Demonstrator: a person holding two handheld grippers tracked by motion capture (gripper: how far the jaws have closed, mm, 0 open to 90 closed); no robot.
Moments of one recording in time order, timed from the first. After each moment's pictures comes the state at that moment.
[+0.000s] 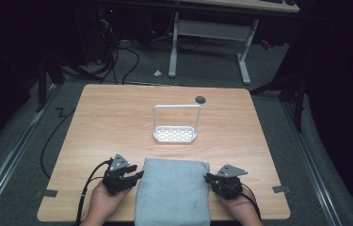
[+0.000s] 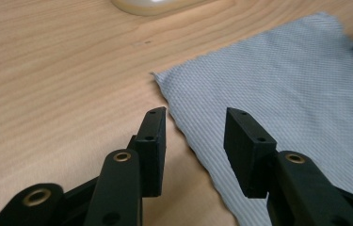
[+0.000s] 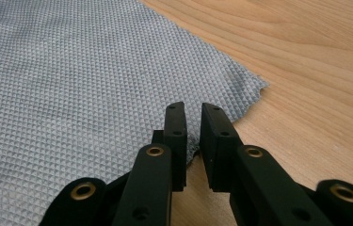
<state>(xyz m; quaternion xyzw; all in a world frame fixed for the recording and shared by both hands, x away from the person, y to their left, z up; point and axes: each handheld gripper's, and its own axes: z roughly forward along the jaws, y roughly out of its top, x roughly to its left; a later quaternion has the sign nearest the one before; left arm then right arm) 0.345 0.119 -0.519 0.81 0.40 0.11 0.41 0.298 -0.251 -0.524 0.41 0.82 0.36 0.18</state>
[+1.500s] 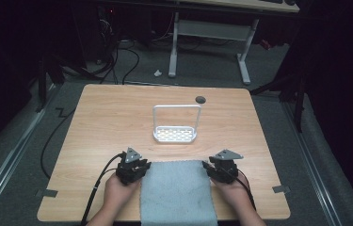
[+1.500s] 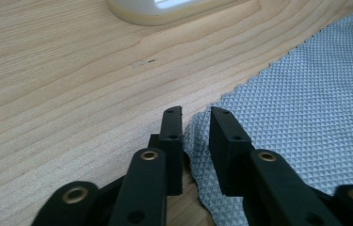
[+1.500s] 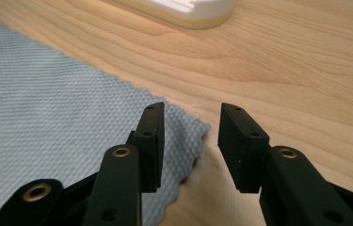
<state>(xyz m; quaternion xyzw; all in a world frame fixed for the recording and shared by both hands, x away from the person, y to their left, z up) 0.364 0.093 -0.534 0.81 0.40 0.13 0.41 0.349 -0.243 -0.522 0.47 0.79 0.34 0.21</state>
